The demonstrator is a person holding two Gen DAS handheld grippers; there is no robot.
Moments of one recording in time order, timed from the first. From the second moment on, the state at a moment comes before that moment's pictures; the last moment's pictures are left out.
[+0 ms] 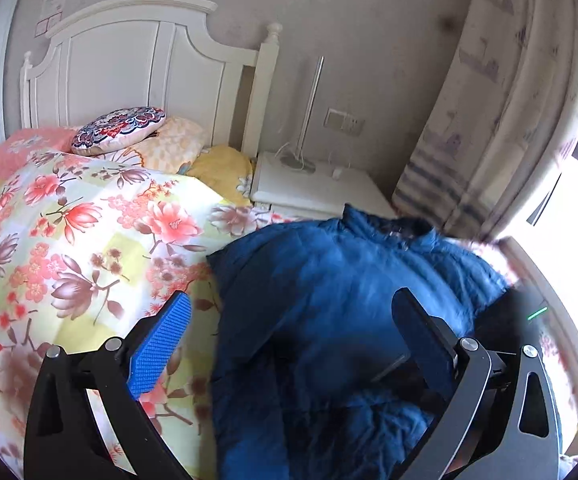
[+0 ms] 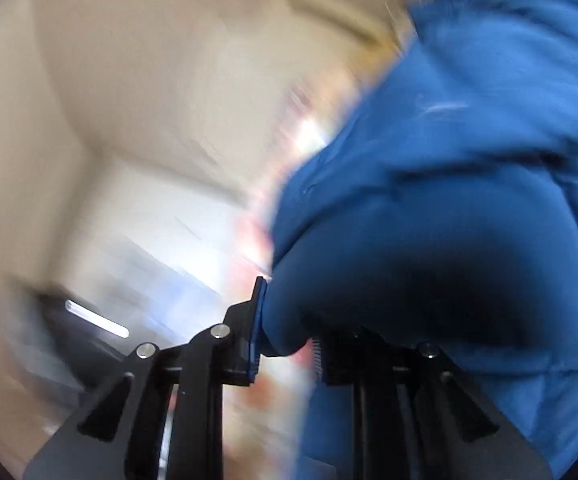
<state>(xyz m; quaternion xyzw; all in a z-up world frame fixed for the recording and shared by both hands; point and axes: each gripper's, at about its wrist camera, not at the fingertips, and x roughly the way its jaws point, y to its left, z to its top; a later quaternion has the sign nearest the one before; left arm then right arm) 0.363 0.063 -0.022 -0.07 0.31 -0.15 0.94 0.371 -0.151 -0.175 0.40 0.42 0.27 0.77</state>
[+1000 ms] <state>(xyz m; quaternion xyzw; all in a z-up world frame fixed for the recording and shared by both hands) 0.370 0.021 -0.121 0.06 0.43 -0.08 0.90 0.304 -0.435 -0.149 0.42 0.33 0.09 0.84</state>
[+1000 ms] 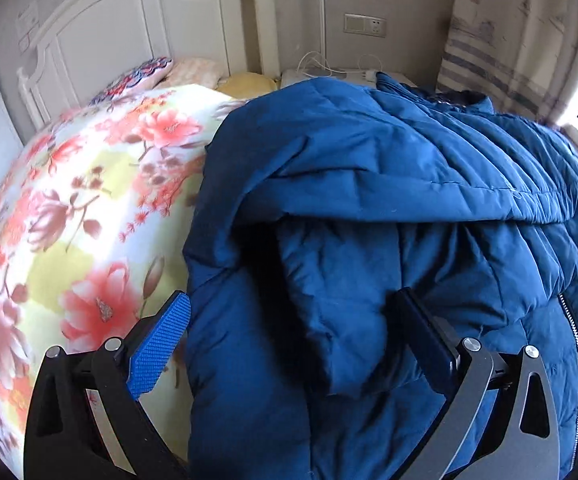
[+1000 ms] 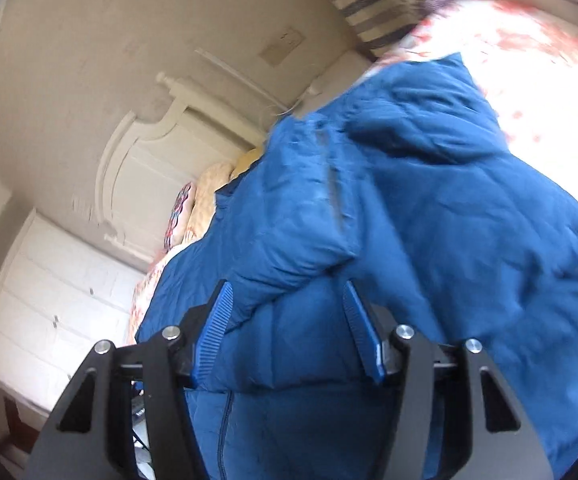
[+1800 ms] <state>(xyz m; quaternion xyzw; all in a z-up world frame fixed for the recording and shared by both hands) 0.369 0.033 -0.121 0.02 0.43 -0.09 0.90 0.262 -0.416 -0.147 0.36 0.37 0.08 0.85</state>
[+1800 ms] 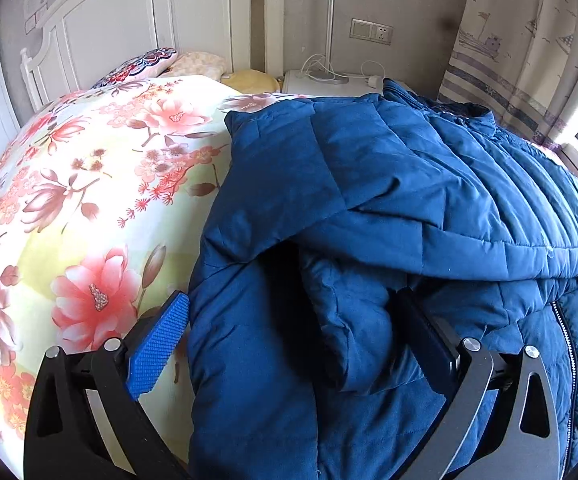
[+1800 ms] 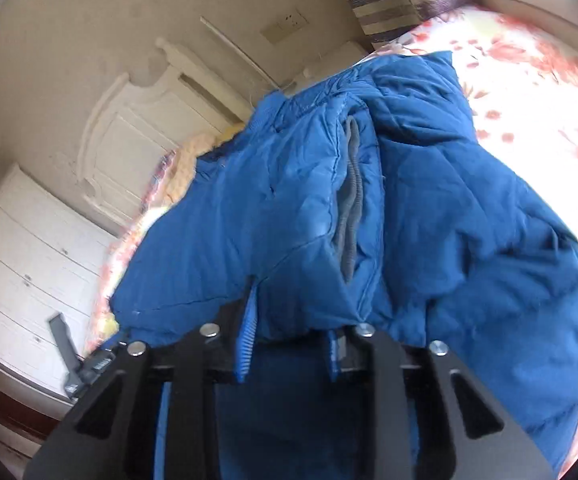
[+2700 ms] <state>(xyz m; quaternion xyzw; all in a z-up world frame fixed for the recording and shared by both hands) 0.420 -0.040 -0.115 0.06 0.40 -0.13 0.90 0.330 -0.349 -0.114 0.02 0.39 0.00 0.92</state>
